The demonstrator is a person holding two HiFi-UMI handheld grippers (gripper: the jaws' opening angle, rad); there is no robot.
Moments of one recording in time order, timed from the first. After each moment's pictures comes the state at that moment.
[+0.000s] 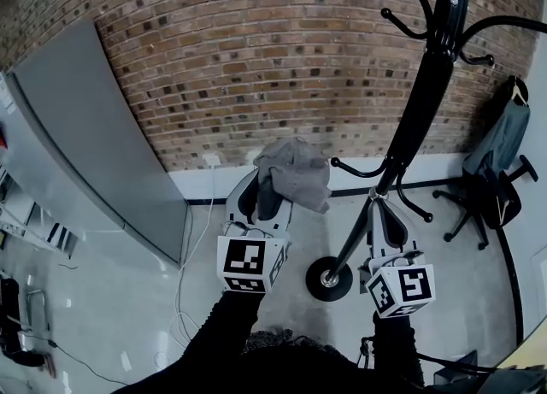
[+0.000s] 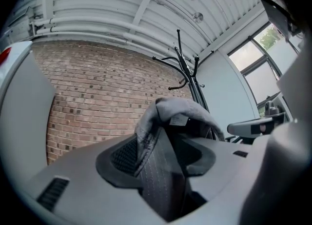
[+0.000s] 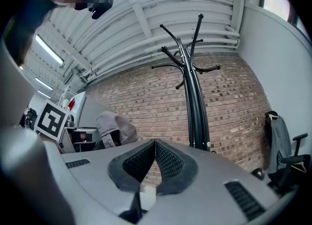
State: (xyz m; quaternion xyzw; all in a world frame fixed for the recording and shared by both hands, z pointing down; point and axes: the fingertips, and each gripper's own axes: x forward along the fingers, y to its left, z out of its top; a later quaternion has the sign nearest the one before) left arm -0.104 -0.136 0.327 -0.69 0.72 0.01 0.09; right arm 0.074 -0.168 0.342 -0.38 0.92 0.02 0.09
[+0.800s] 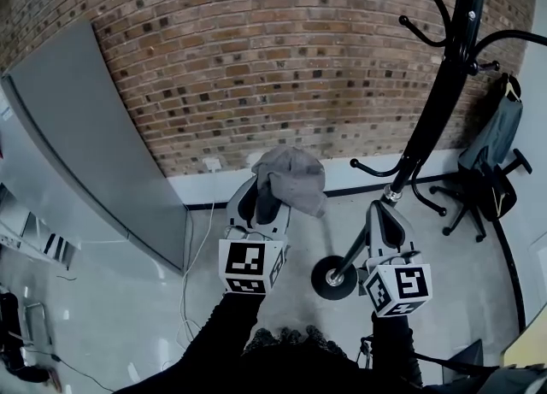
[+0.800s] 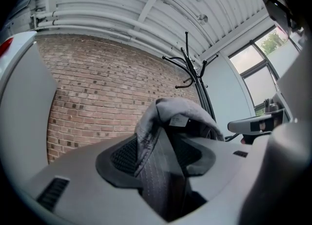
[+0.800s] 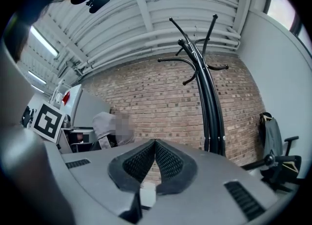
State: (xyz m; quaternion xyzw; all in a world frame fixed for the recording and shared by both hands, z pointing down) left arm -0.160 -0.116 0.342 -0.70 0.71 0.01 0.07; right arm 0.025 -0.144 0.350 -0.41 0.91 0.01 0.06
